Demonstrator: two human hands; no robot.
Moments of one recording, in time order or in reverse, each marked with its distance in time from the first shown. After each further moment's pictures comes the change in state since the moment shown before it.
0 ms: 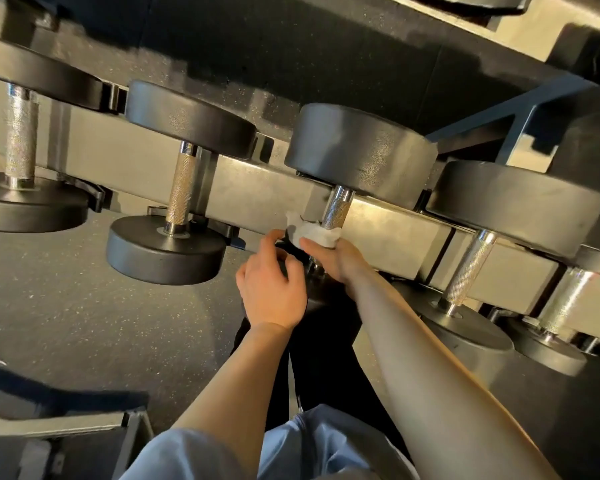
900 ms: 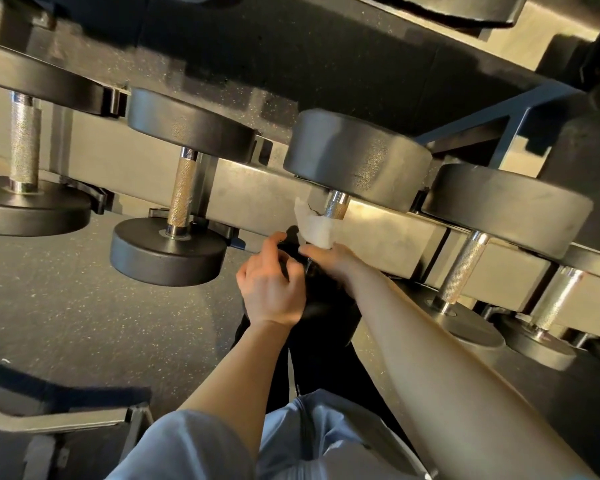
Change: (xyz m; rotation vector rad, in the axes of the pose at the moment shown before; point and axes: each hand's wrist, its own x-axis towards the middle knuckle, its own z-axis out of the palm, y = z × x) left_hand 0.003 -0.003 0.000 0.086 -0.015 0.027; right_hand -0.014 -0.019 -0.004 -0.133 -0.123 0.161
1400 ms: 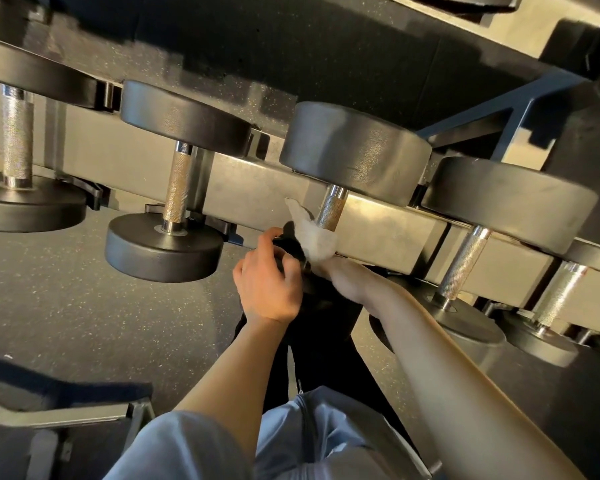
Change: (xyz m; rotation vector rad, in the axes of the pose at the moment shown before) left_hand -0.001 0.004 -0.001 0.012 0.001 0.013; right_hand -0.019 0.023 -0.014 -0.210 -0.172 -0.121
